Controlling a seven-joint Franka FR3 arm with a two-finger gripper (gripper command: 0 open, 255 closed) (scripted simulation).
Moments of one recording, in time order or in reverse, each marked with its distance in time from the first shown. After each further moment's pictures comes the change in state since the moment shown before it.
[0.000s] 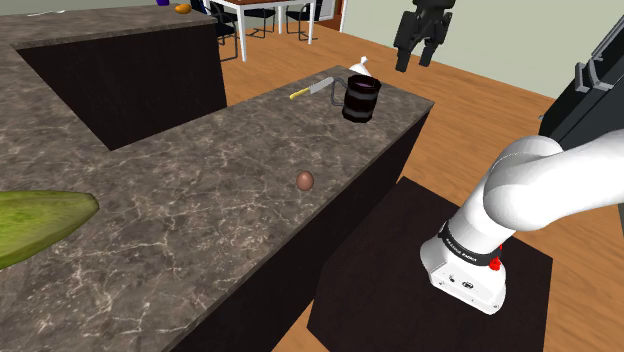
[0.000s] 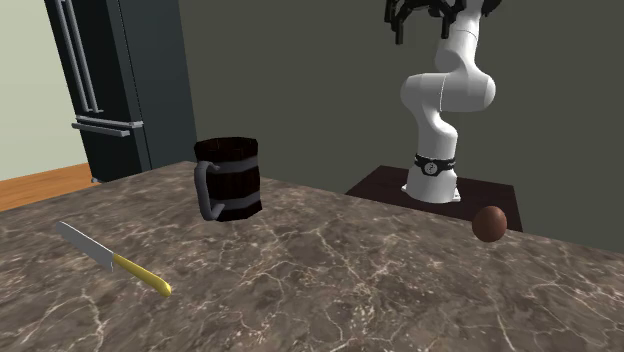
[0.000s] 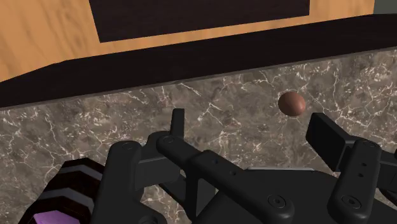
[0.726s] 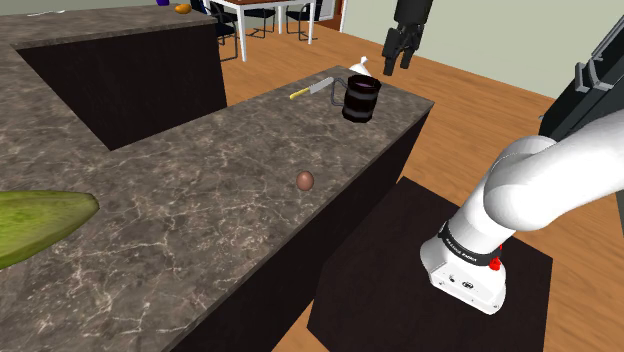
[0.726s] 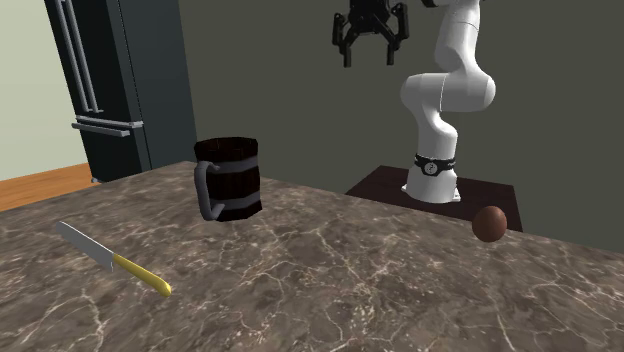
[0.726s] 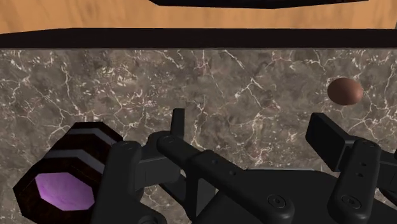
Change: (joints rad) arm 0.005 0.217 -0.162 0.038 -0.101 0.192 -0.273
